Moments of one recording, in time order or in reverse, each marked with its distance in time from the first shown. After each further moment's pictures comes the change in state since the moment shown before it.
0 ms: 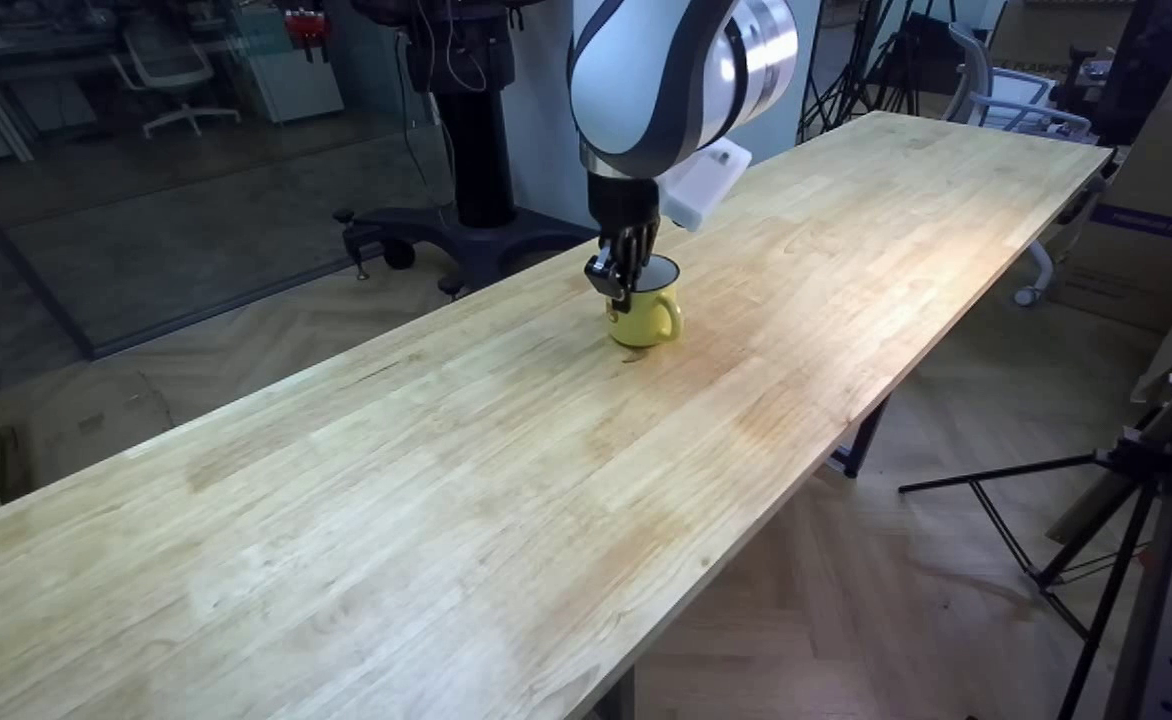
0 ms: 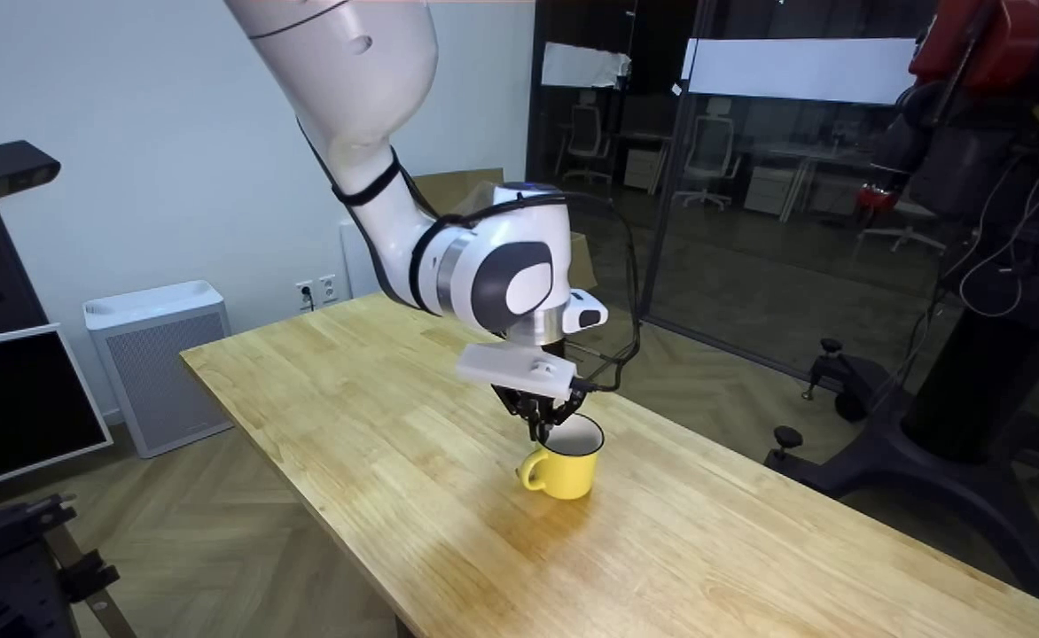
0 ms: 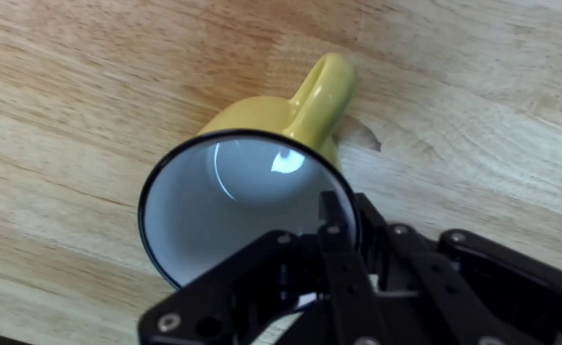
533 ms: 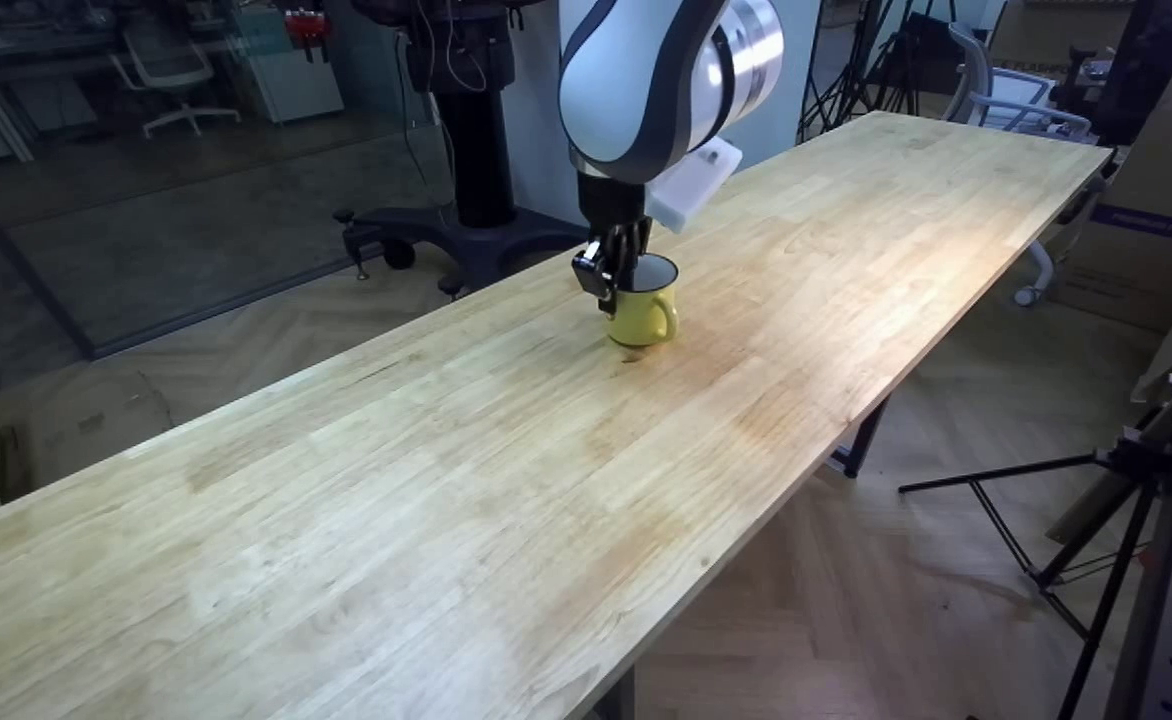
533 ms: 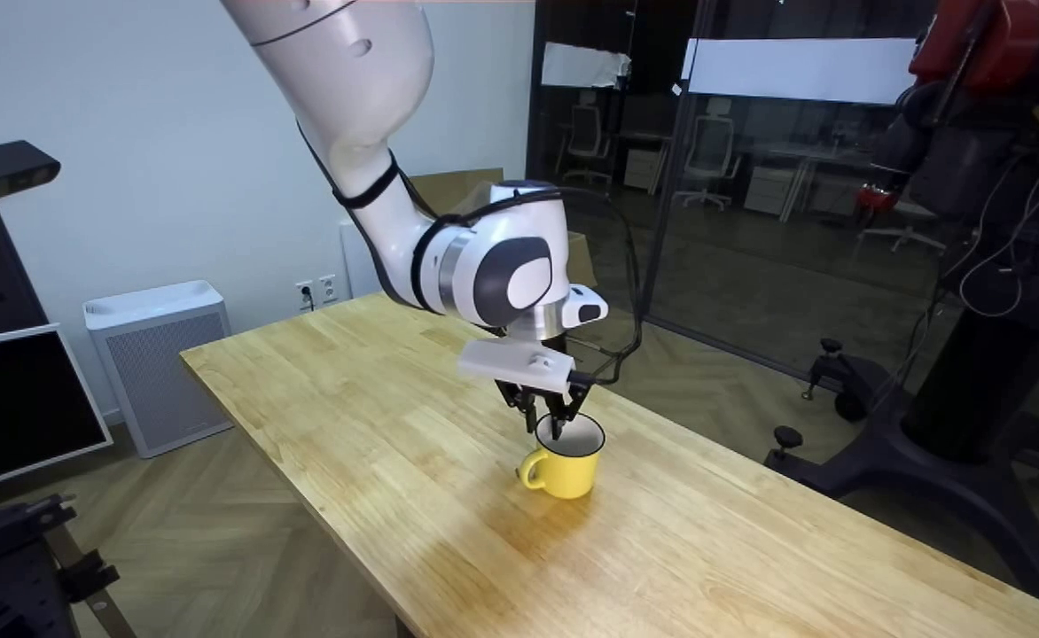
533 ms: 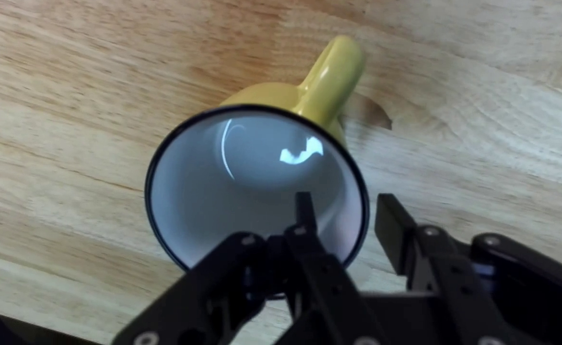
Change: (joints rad) arm 0.048 0.015 -0.043 0.028 -0.009 0.007 0.059
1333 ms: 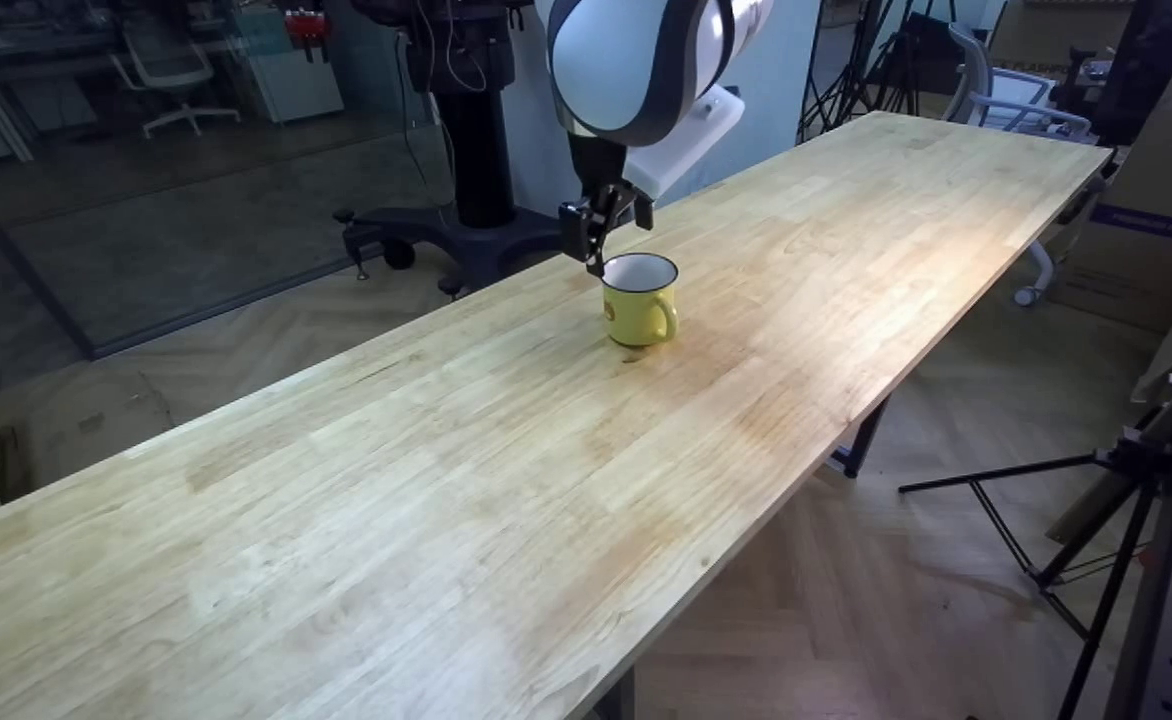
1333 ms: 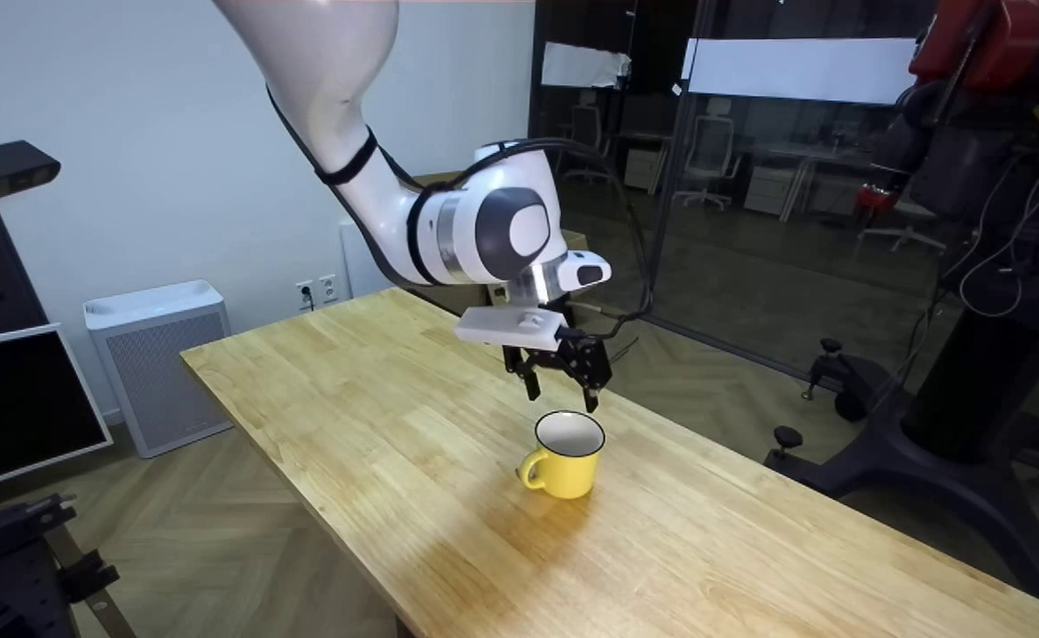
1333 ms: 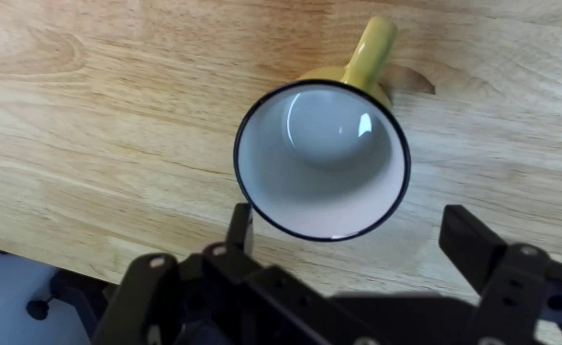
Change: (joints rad) arm 0.170 -0.064 -0.177 -0.002 -0.093 -0.064 0.268
